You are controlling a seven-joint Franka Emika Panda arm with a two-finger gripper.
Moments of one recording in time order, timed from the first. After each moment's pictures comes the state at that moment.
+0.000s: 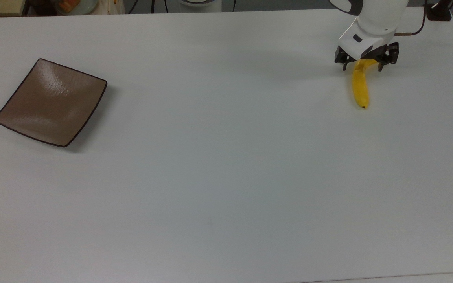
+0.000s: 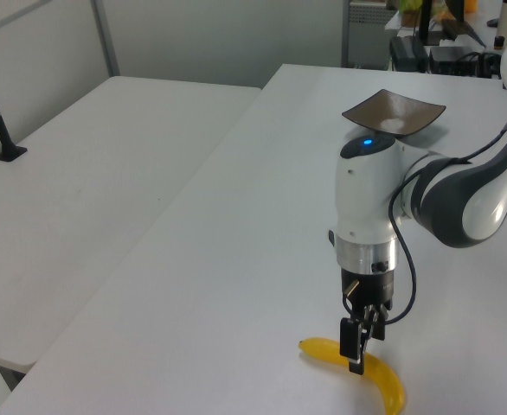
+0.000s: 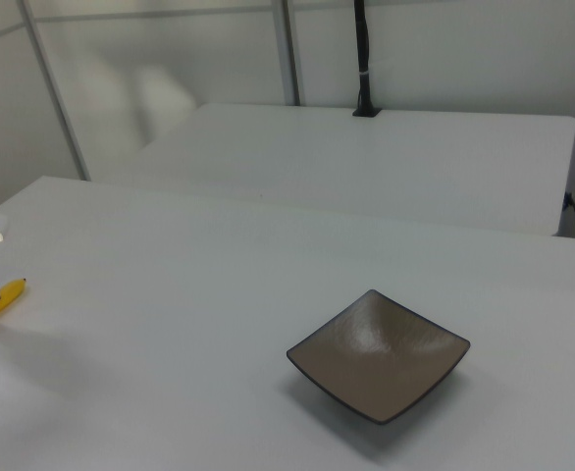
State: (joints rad) arm 0.40 0.50 0.46 -1.74 -0.01 2.26 0.87
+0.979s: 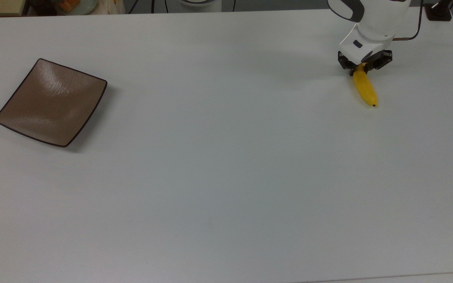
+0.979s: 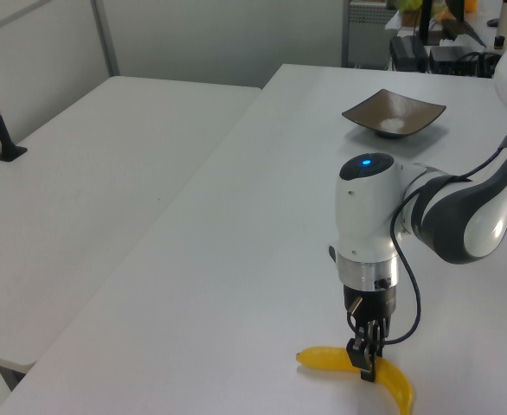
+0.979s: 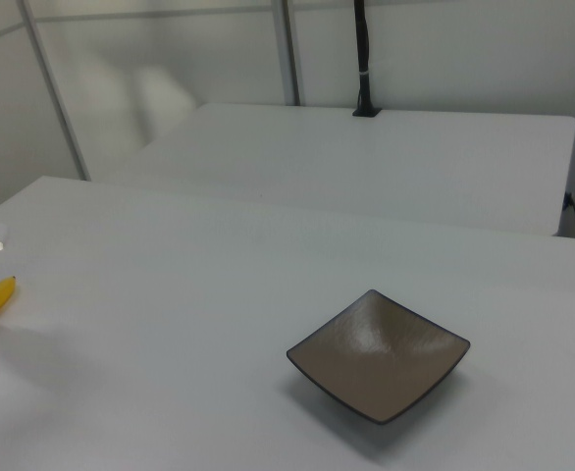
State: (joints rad) arm 0.42 0.54 0.46 -1.74 -0.05 2.26 0.87
